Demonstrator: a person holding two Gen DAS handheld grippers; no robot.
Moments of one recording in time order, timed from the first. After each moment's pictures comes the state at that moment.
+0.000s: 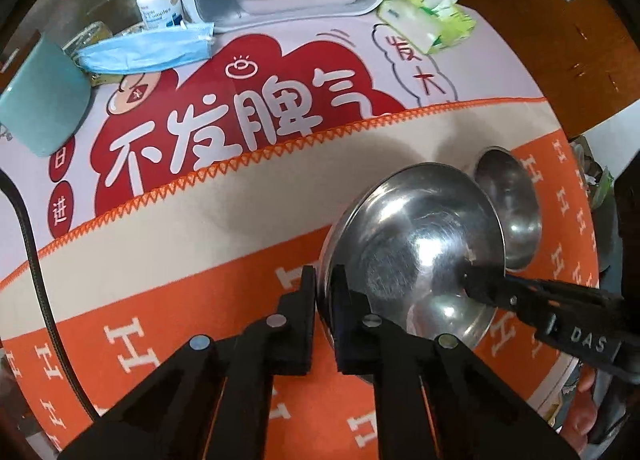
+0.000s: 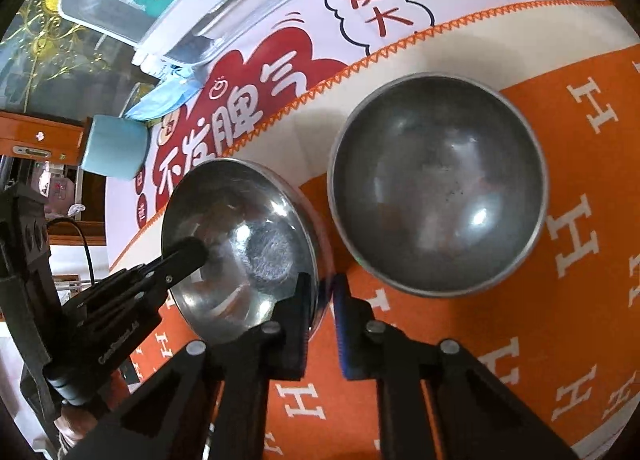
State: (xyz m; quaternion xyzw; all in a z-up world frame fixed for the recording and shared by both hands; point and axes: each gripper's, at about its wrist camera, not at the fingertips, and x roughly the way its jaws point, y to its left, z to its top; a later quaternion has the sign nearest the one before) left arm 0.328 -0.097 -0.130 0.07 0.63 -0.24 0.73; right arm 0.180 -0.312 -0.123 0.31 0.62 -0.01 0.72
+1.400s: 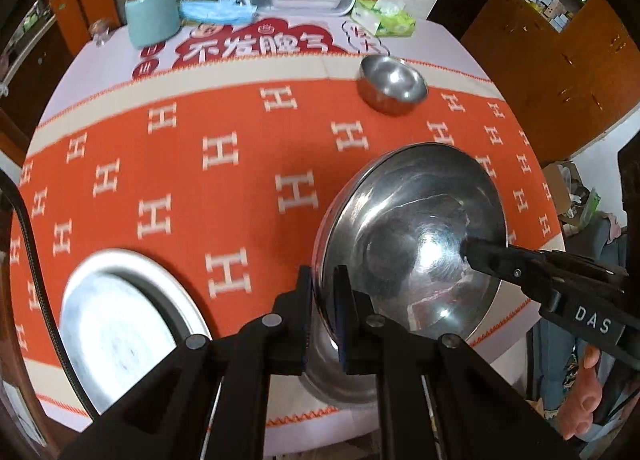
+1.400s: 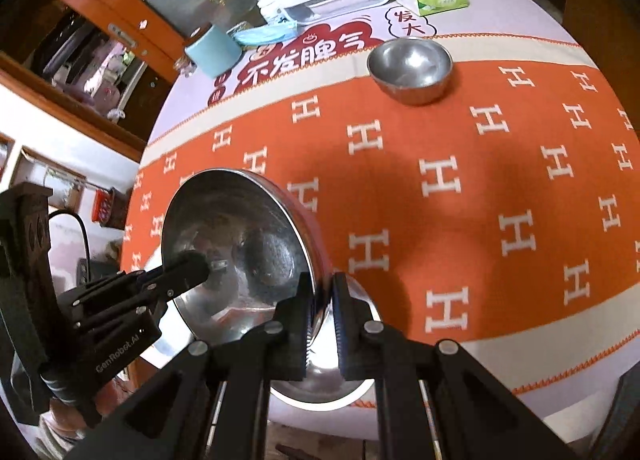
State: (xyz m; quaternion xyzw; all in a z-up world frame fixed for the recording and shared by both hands) left arm 0.040 -0.033 -0.047 0.00 0.60 -0.19 0.78; right arm -0.054 -0.262 -0.029 0.17 0.58 0.07 0.79
